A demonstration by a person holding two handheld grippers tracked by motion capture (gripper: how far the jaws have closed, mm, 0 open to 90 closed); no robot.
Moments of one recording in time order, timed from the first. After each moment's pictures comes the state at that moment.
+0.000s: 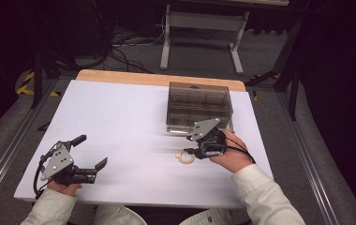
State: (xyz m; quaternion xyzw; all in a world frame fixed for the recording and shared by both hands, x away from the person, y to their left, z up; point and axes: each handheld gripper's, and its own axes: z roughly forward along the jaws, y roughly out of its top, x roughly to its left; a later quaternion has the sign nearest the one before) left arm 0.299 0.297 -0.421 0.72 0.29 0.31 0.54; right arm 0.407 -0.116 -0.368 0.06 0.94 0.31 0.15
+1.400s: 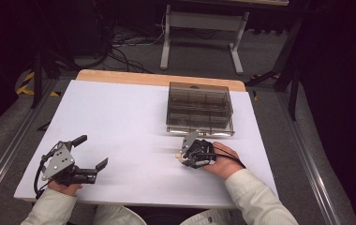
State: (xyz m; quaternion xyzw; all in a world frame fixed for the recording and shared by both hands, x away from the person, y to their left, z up) left arm 0.299 0.296 -0.421 0.72 0.29 0.31 0.54; right arm 0.414 -0.096 -0.429 0.05 0.97 0.21 0.08
